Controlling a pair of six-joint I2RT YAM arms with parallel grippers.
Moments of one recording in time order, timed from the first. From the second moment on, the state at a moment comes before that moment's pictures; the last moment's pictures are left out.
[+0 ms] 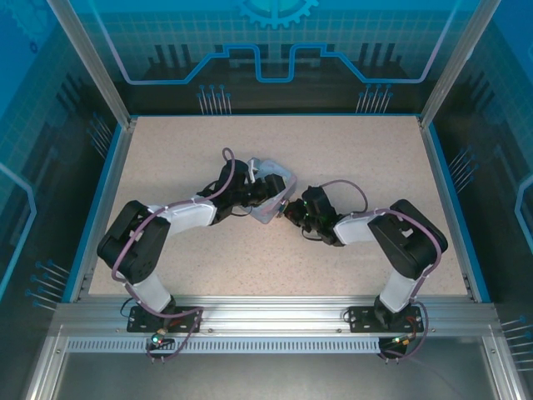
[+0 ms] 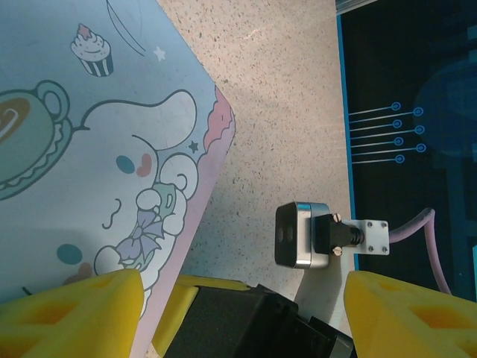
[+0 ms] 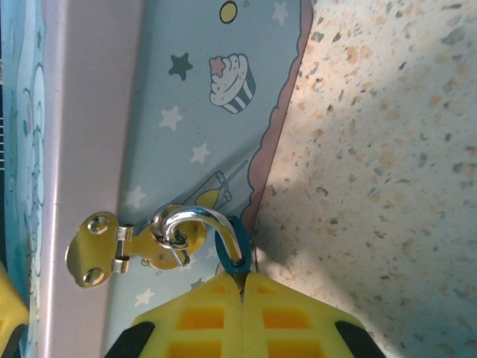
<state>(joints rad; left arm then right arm) -0.51 1.70 0.91 0.26 0.39 -0.98 0.60 1.74 0.67 0.40 -0.08 1.13</state>
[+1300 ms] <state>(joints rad) -0.52 1.72 0.89 0.37 0.39 -1.01 0.44 1.68 0.59 0.44 -0.25 0.89</state>
